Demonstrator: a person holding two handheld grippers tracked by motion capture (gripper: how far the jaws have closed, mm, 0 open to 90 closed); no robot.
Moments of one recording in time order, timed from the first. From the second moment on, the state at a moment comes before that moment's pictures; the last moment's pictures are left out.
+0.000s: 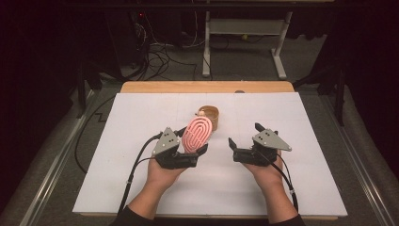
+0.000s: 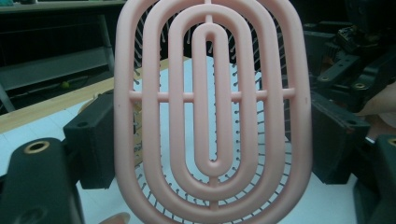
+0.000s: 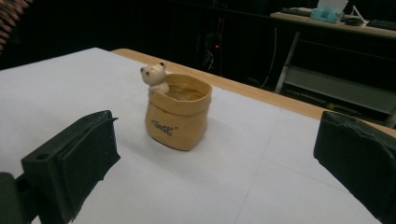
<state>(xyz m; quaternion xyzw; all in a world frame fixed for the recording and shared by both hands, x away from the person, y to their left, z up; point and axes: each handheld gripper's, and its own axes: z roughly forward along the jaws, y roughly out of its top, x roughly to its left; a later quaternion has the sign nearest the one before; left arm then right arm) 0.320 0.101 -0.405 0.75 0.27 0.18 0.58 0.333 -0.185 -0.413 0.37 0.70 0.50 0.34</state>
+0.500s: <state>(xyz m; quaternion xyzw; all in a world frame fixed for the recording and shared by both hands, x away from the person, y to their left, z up) 0.312 0.089 -0.410 0.76 0.26 0.19 0.57 0.315 -0.195 -0.421 0.38 0.71 0.51 0.31</state>
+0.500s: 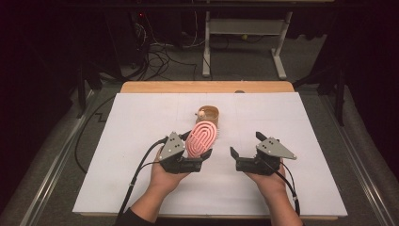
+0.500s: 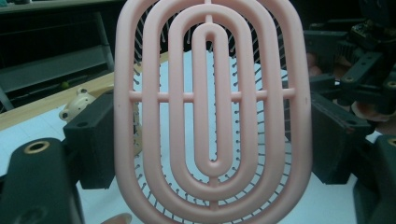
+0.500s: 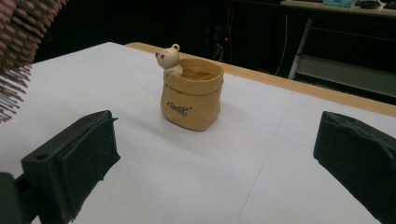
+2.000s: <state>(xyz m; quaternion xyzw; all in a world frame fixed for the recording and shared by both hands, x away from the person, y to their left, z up) 0.297 0.065 -0.416 0.77 0.24 0.19 0.56 0.293 -0.164 -0.384 0.34 0.70 0.58 0.23</state>
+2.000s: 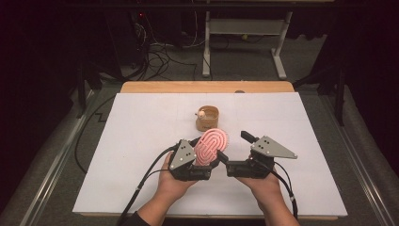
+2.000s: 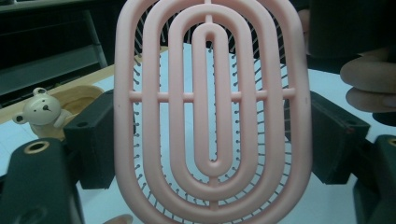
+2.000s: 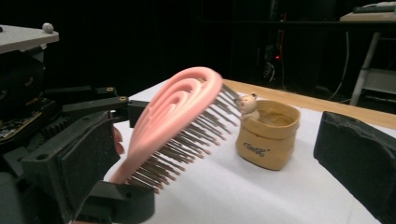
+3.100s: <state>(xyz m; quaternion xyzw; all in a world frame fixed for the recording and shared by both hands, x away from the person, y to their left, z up) 0.286 0.053 -0.415 0.77 0.22 0.20 0.56 0.296 -0.153 -0.395 0.35 0.71 0.59 0.15</state>
